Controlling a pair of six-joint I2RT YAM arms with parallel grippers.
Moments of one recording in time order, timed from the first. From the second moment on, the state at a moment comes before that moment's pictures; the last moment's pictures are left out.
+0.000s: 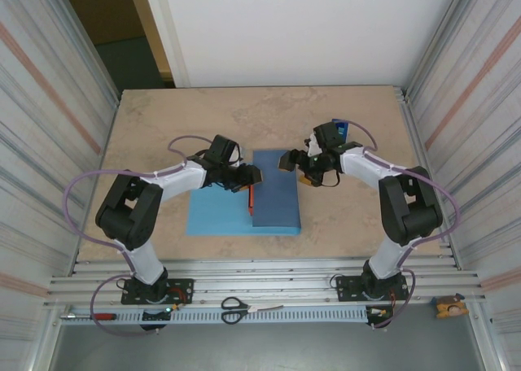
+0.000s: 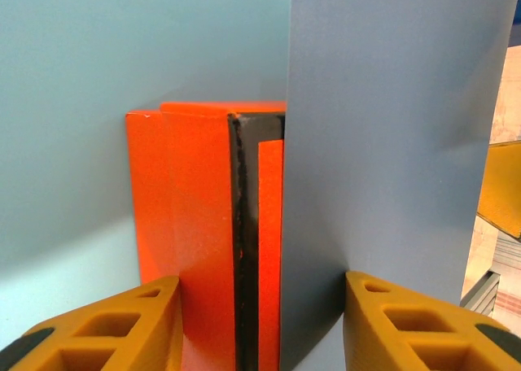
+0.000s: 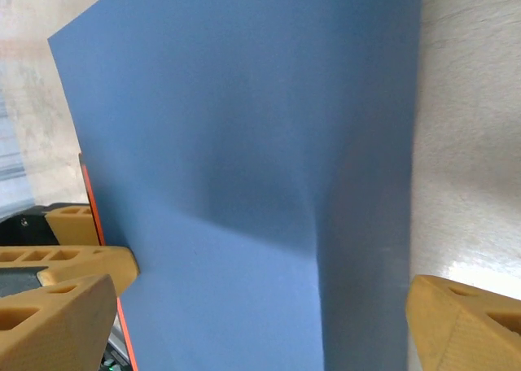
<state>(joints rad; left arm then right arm) -0.53 1.75 1.03 -0.24 0.45 -0.74 0.36 1.72 1.09 -0.43 -0.54 0.67</state>
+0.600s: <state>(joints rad) -0.53 1.75 1.03 -0.24 0.45 -0.74 0.36 1.84 1.13 -0.40 -0.55 0.67</state>
